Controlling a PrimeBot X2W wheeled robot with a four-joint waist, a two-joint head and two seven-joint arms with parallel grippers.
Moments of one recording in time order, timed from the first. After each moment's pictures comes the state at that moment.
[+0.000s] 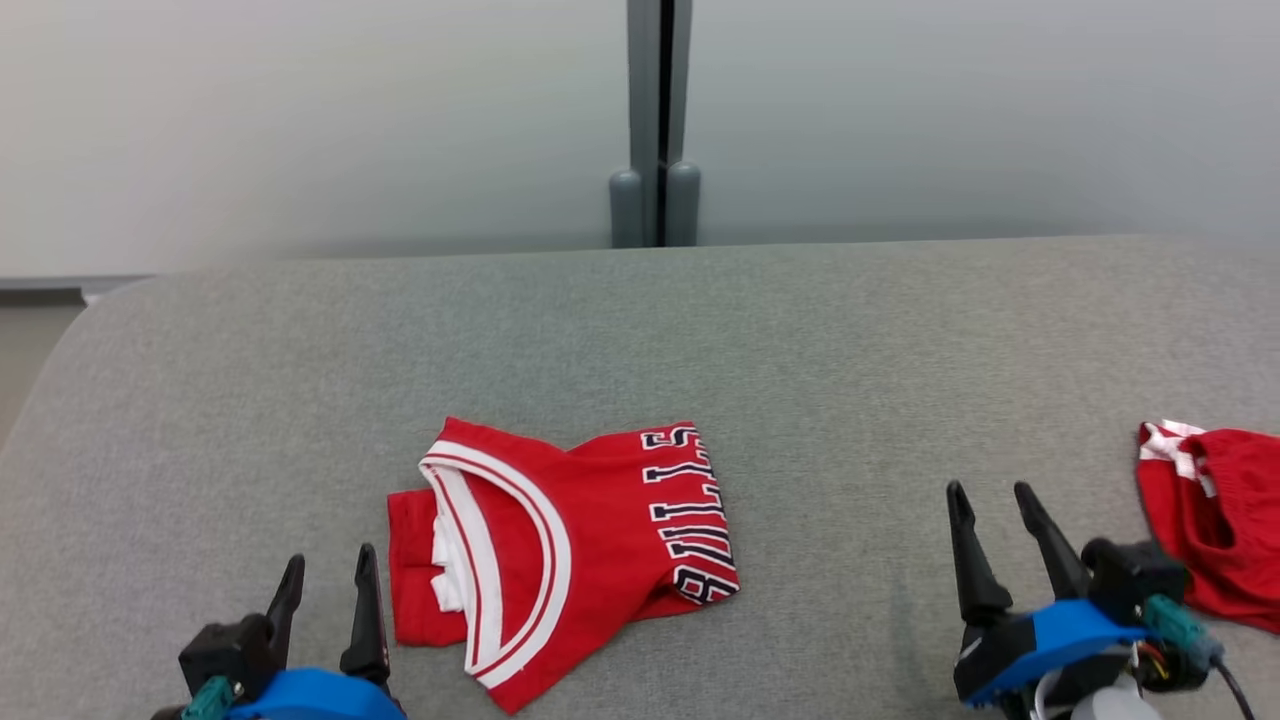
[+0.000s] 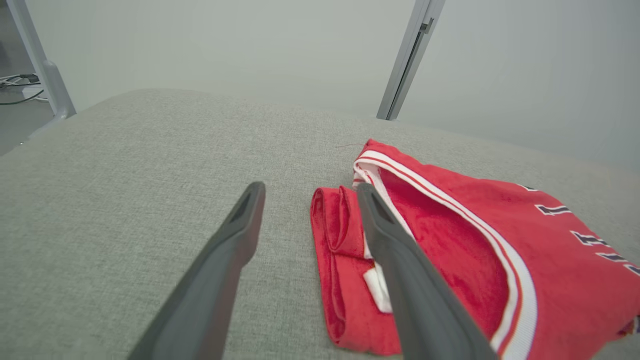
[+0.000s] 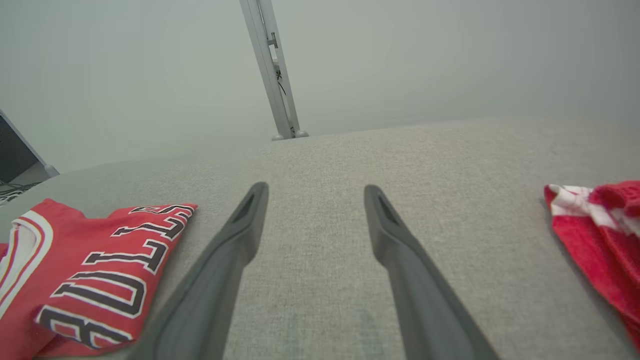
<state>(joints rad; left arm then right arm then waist) -0.09 0.10 -0.04 0.52 -0.29 -0.11 -0.26 -0.19 -0.05 0.00 0.47 0.22 0.13 -0.26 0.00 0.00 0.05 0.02</state>
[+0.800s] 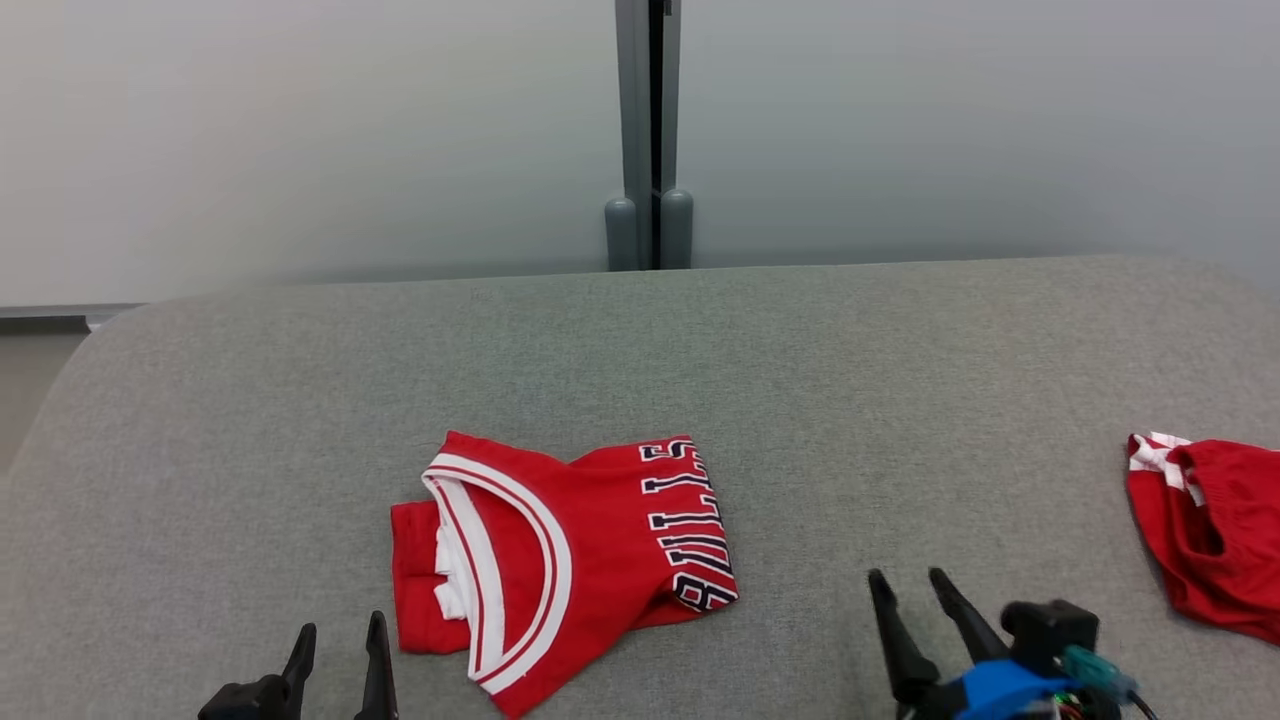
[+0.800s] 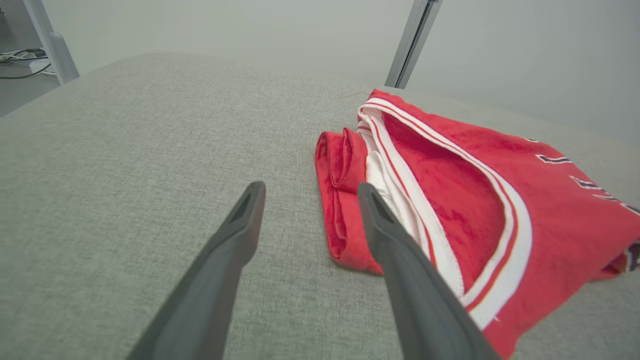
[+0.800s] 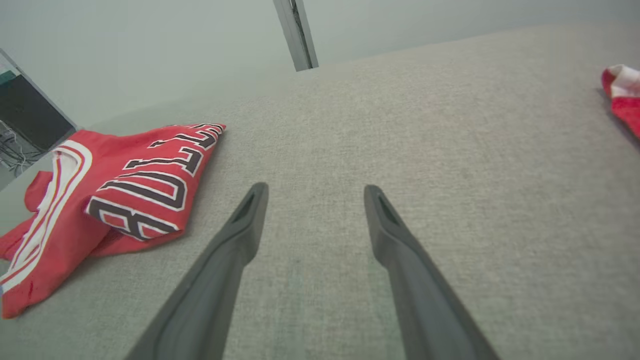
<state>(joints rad) 0.00 0.05 0.02 0.53 -0.23 -0.12 -0.26 -0.10 -0.05 0.13 0.57 0.32 0.13 -0.26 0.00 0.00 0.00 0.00</state>
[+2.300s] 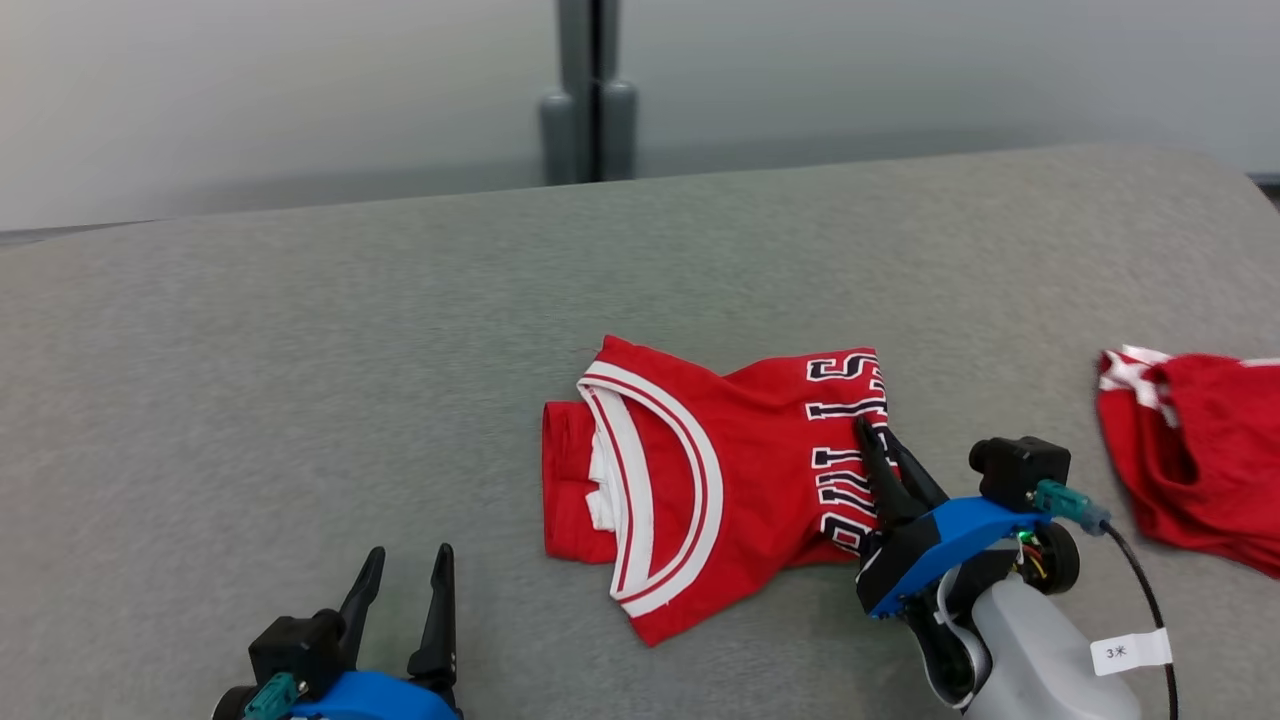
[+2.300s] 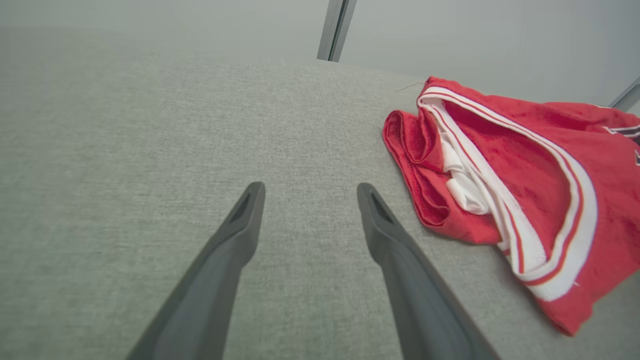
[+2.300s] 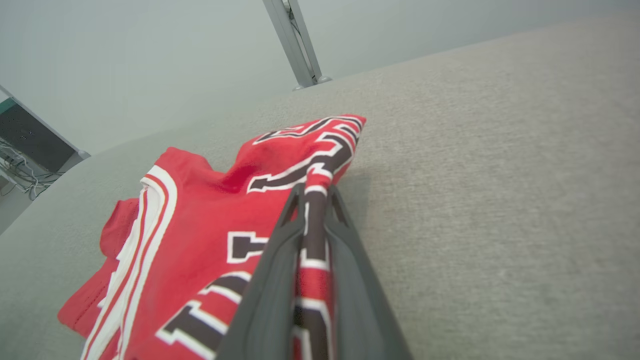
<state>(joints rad) -0.07 0.10 -0.18 0.48 -0.33 -0.13 -0.26 -0.48 -0.05 0.25 0.83 0.48 0.13 -0.26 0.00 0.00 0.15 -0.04</state>
